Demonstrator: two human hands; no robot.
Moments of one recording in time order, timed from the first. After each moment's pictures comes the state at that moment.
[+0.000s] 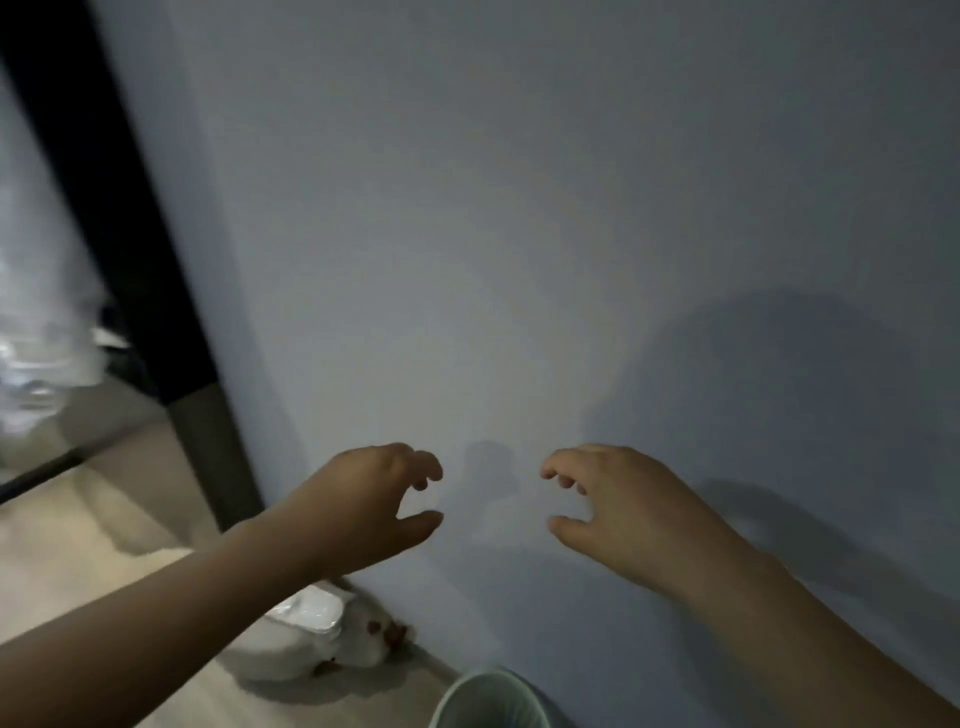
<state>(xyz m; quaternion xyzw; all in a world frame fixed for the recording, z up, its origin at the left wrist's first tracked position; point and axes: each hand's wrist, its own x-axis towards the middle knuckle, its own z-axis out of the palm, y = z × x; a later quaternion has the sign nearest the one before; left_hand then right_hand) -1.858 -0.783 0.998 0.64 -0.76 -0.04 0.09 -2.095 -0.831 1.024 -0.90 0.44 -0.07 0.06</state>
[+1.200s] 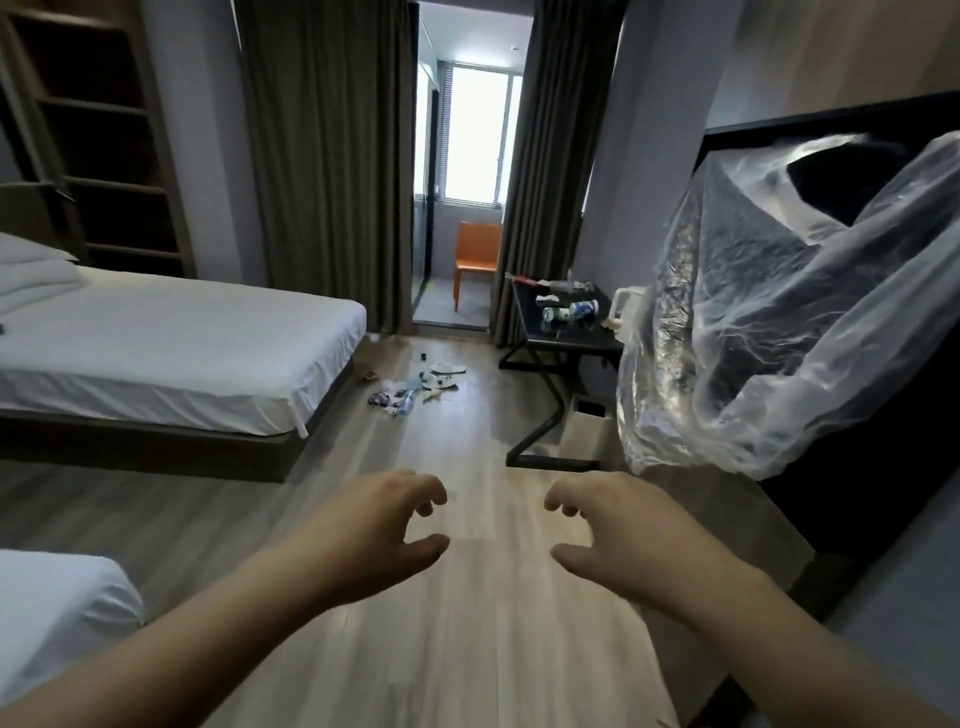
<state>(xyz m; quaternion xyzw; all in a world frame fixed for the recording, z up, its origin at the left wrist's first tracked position) -1.333 -0.253 1.003 0.94 -0.31 0.03 0.14 -1.393 -0.487 1.036 -0.99 -0.09 -0.03 0.03</state>
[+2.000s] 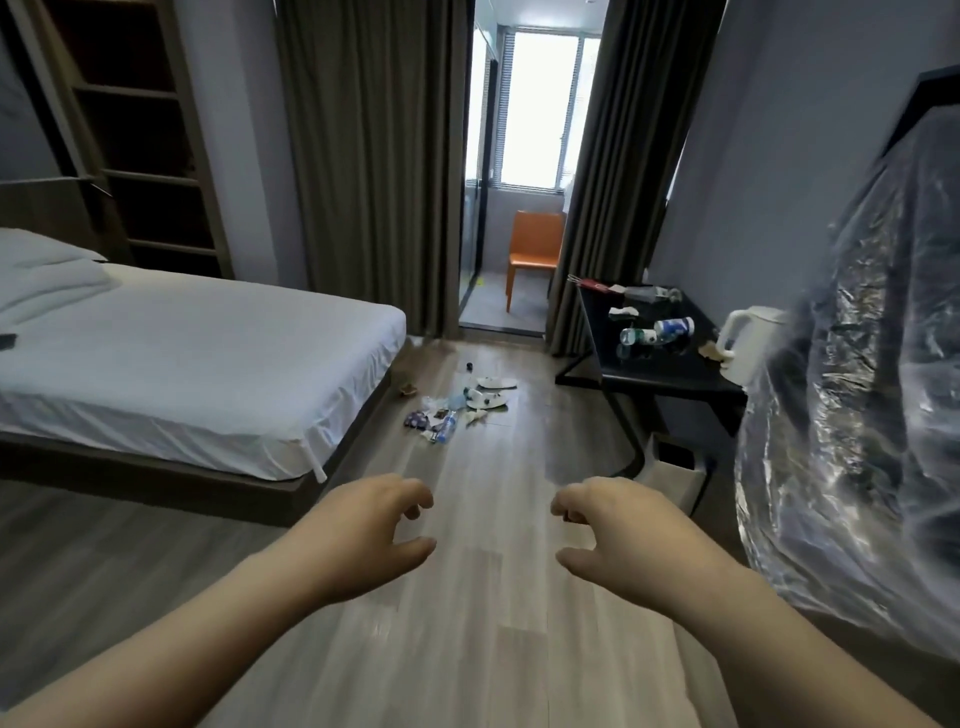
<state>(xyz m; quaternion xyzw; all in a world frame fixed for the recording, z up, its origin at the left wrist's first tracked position) -0.909 -0.269 0.972 0.97 -0.22 0.00 0.13 -0.942 -0.520 1.004 -0.99 -0.12 0.03 0.03</state>
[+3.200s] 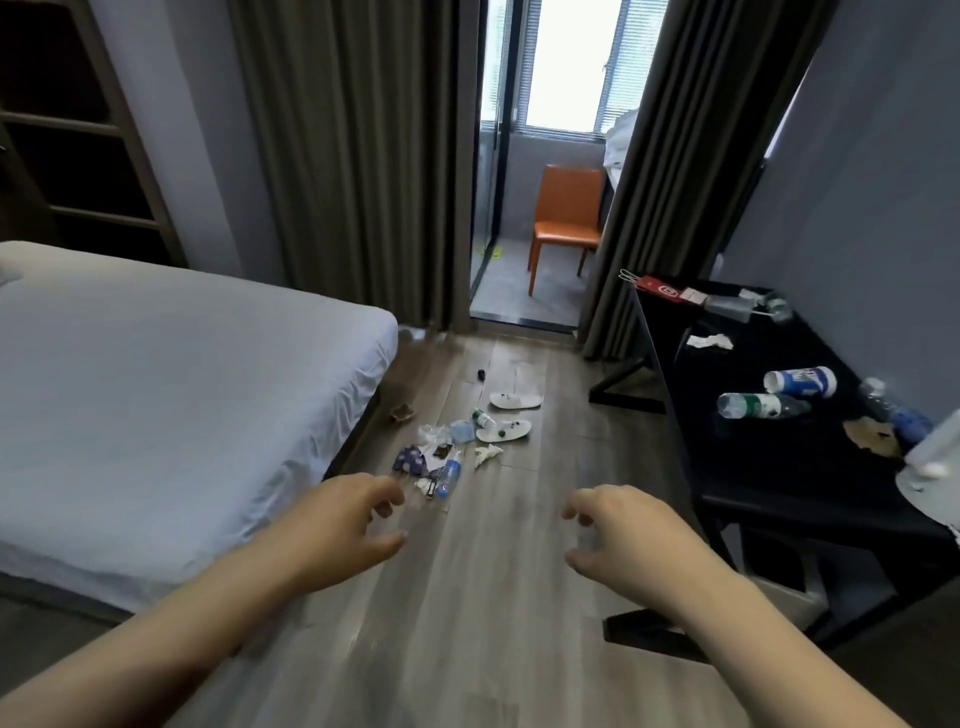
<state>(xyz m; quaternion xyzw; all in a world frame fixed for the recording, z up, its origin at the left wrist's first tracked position) -0.268 -0.294 0.935 0.97 -0.17 -0.07 0.14 -0.290 -0.576 0.951 -0.99 -0.09 0.09 0.05</state>
